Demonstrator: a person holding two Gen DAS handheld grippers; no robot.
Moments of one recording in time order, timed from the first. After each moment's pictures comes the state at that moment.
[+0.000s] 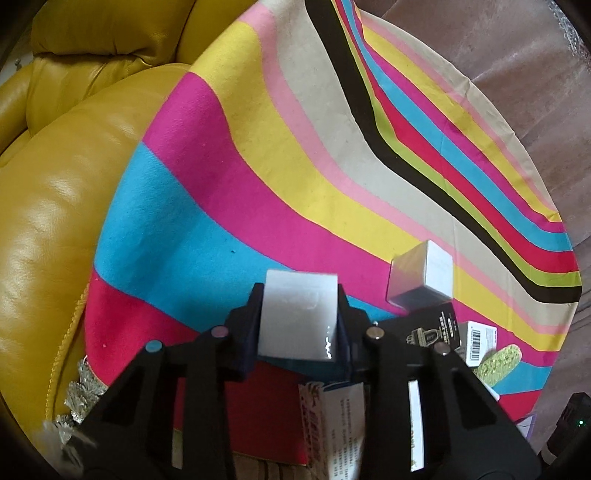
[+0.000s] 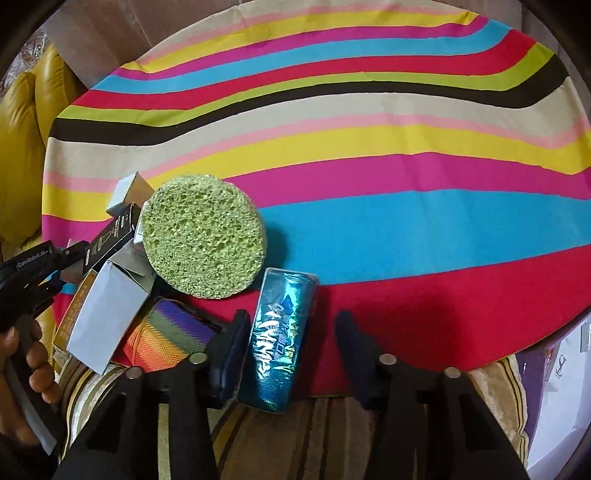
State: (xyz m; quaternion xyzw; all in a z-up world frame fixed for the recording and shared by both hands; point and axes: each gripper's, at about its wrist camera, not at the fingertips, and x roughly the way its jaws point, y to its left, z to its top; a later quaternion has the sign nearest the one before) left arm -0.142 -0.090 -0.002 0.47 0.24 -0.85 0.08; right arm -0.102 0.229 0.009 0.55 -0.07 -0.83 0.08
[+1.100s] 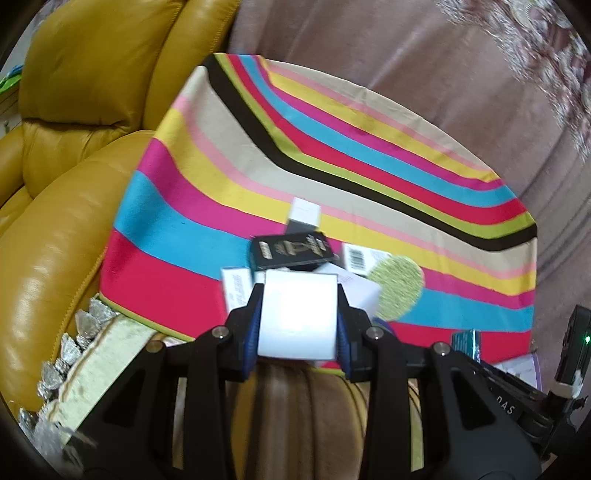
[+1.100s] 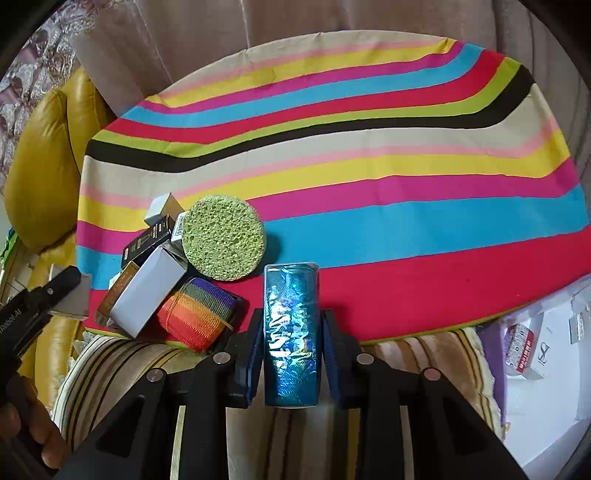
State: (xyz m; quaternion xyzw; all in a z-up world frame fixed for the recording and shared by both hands) left arm -0.040 0.003 0.070 0.39 0.17 -0.91 0.01; right arm -0.044 0.258 0.050 0.48 -0.09 -0.87 0.10
